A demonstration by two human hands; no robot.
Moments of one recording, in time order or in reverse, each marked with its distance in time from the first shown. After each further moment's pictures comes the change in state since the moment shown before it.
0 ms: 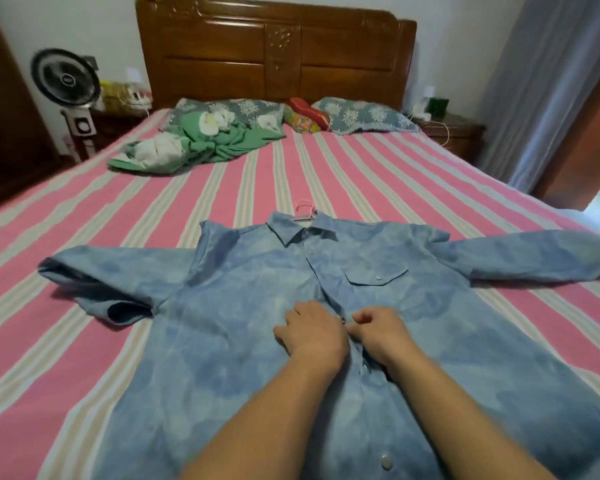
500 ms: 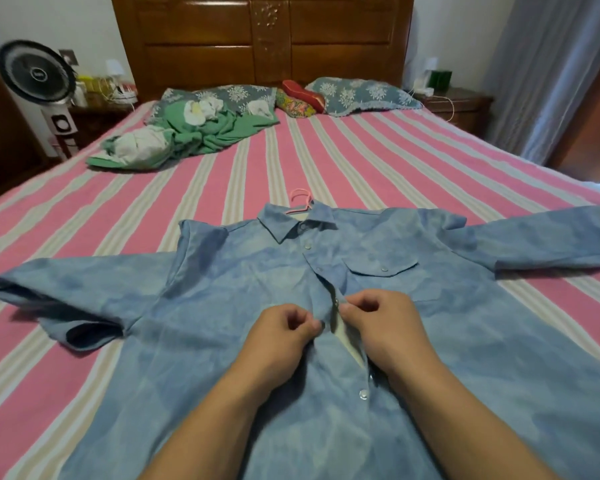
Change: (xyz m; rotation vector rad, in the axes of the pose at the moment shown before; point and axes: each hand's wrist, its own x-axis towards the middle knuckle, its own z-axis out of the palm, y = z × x) left_hand 0.024 -0.059 -0.011 -0.836 -0.057 0.245; right_hand 0.002 -0.030 0.004 0.082 0.118 -0.163
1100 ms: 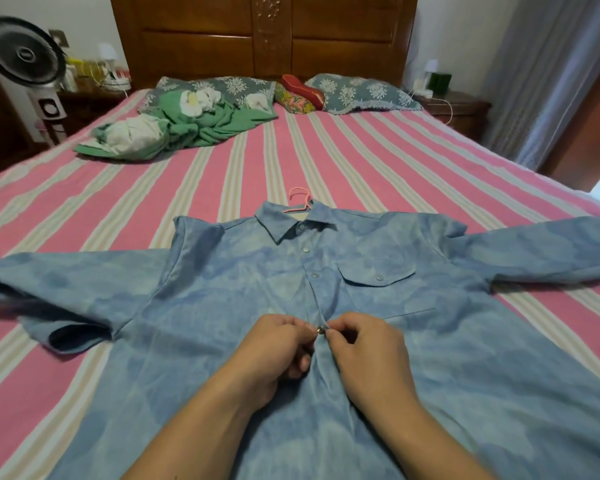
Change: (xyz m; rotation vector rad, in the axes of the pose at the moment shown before) left_hand 0.006 0.008 -0.003 -0.428 -0.153 -0.282; right_hand -0.017 0.011 0.024 -0.355 0.052 -0.182
